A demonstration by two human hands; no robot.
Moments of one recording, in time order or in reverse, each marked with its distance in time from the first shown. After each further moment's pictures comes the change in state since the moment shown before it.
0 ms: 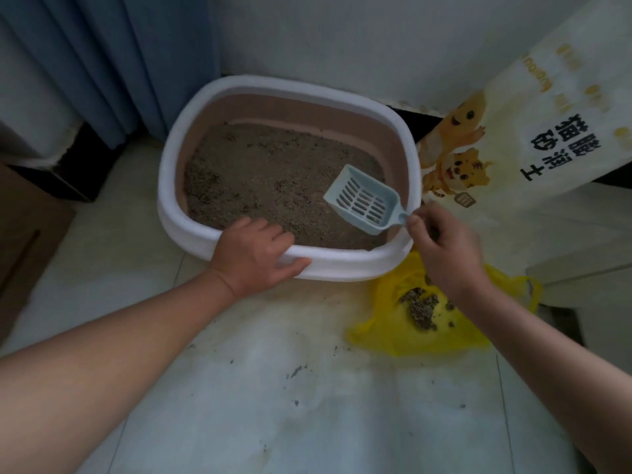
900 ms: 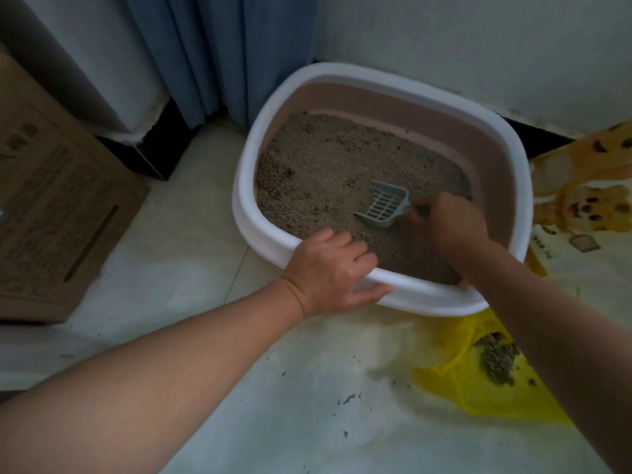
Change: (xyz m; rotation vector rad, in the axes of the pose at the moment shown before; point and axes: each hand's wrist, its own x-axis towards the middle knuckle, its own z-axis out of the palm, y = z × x) left_hand 0.000 0.004 0.002 -0.082 0.108 -0.060; right_hand 0.118 -0.052 0.106 -0.571 -0.312 -0.062
